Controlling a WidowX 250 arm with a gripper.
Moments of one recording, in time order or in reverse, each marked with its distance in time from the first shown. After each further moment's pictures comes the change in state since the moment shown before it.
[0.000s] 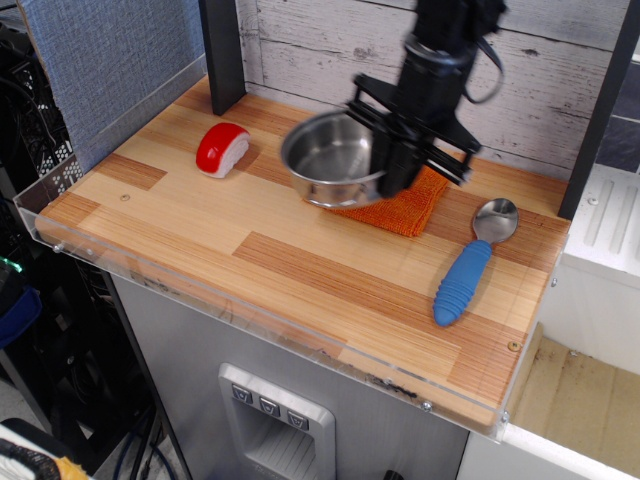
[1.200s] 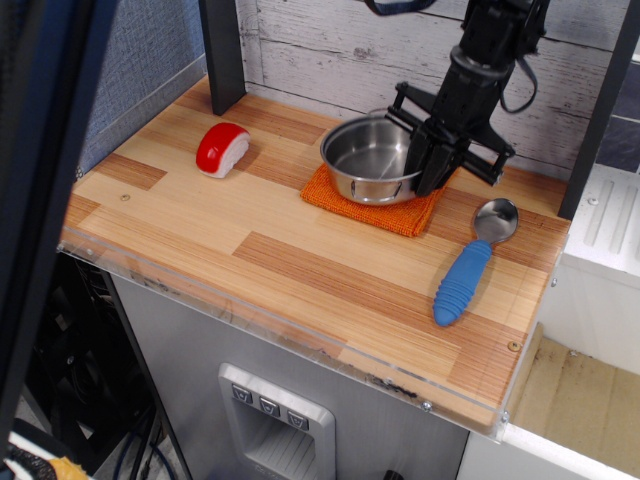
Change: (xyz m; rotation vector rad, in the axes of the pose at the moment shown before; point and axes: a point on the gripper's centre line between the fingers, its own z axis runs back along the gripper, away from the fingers) arm 0.042 0.001 -0.020 0.025 0.053 0.029
